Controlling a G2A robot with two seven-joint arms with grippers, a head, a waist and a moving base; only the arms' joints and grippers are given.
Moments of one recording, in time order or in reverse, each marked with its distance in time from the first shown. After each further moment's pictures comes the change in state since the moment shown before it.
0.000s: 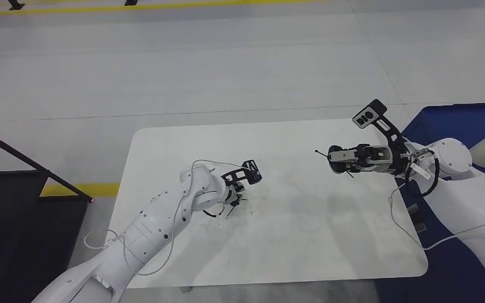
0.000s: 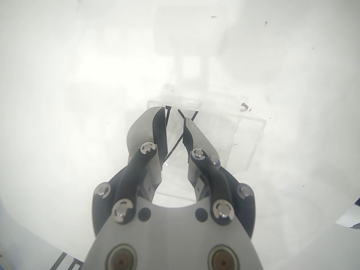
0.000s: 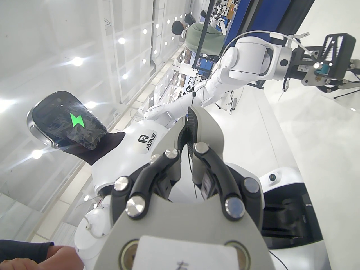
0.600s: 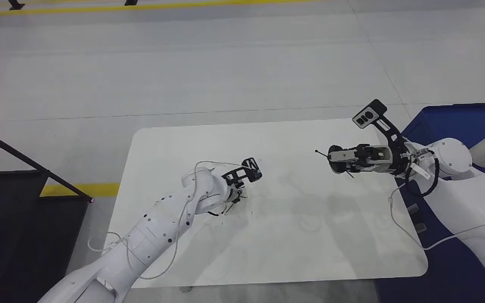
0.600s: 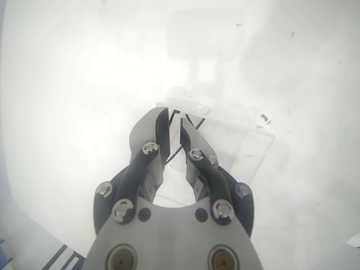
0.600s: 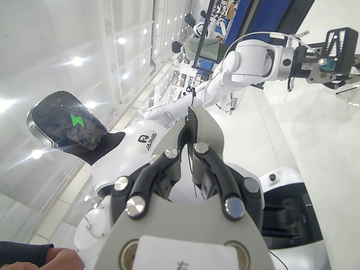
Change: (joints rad) left arm 0.025 -0.015 -0.006 -0.002 0.101 0.050 0.049; right arm 0.000 0.000 0.000 0.000 0.000 0.000 0.000
